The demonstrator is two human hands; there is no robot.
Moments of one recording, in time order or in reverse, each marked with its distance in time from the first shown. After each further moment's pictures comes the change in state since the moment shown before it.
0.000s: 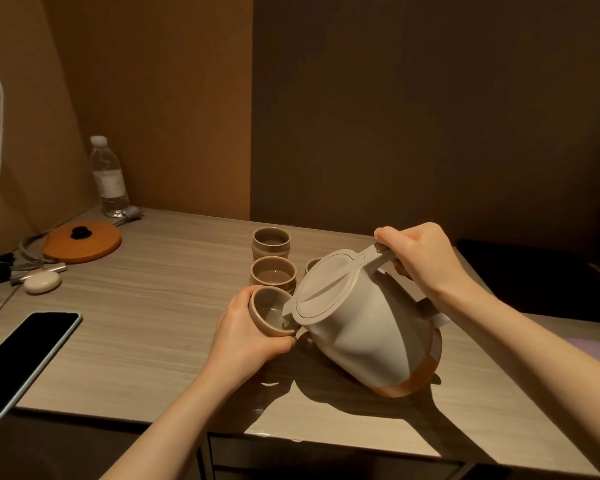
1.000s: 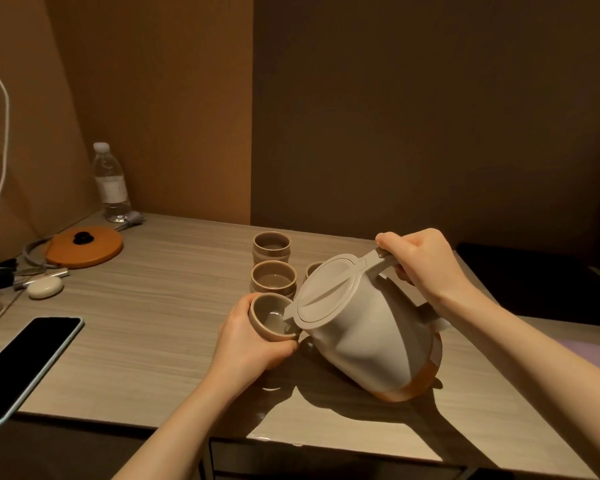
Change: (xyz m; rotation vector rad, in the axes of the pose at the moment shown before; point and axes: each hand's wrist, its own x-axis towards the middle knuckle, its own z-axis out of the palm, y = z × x) left_hand -0.005 0.004 0.002 -0.082 -0.008 -0.058; right_hand -0.006 -0.003 -0.004 0.049 -0.010 0.007
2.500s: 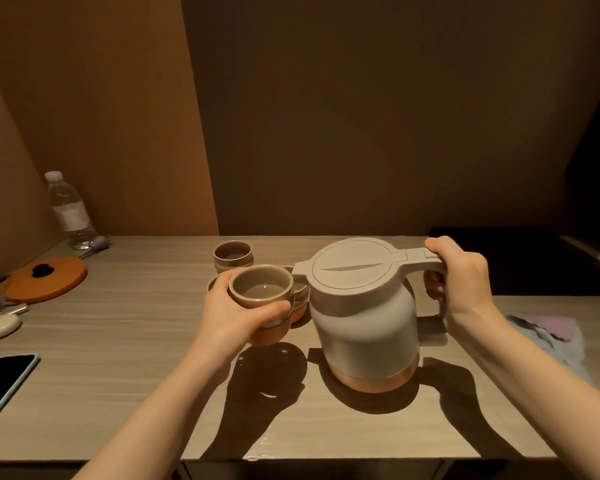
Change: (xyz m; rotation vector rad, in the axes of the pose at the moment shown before) left_hand 0.017 0.077 0.035 -0.194 -0.007 -0.044; right_hand -0.027 0.064 -0.070 0.551 0.387 0.258
